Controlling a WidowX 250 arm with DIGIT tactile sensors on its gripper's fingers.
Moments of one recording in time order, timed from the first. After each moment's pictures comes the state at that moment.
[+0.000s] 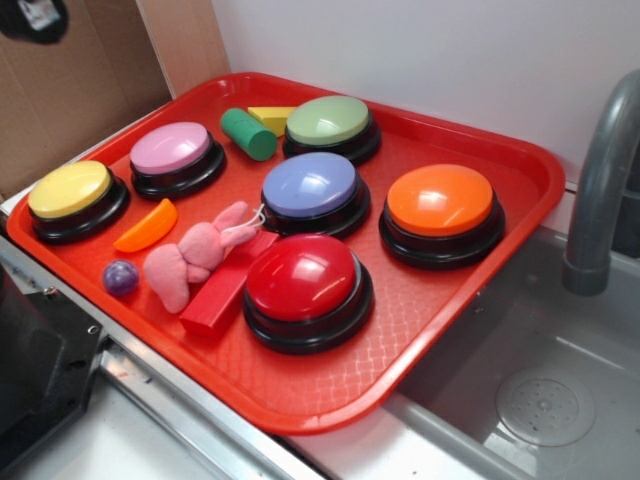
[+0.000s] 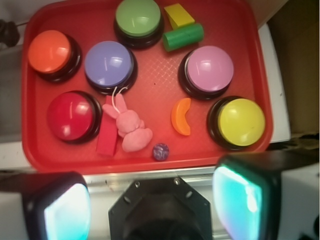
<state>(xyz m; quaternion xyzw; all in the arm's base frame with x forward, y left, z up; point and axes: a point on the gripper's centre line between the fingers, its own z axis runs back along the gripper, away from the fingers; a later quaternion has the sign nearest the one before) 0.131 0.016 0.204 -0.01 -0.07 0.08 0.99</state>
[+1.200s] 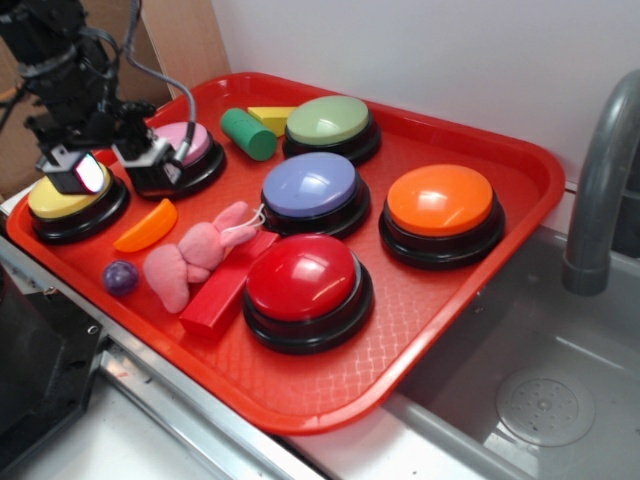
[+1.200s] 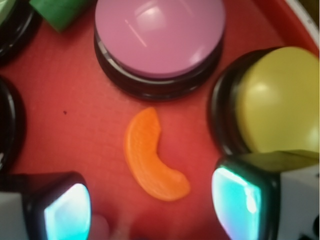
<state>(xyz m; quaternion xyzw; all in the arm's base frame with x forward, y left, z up) 0.166 0.058 0.053 -0.04 -0.06 0.27 0.96</state>
